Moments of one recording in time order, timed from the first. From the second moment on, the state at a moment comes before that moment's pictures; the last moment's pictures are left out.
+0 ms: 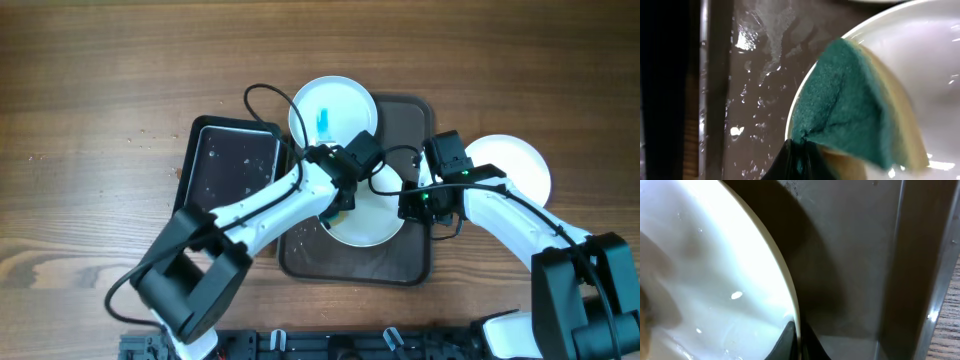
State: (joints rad) left arm -0.79 1.85 1.25 -0.87 -0.22 -0.86; right arm 0.26 1.59 0.75 -0.55 -0.27 0.43
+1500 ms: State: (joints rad) left arm -0.70 1.80 1.11 -0.67 0.08 -0.48; right arm 0.26 1.59 0.75 -0.55 -0.28 0.40
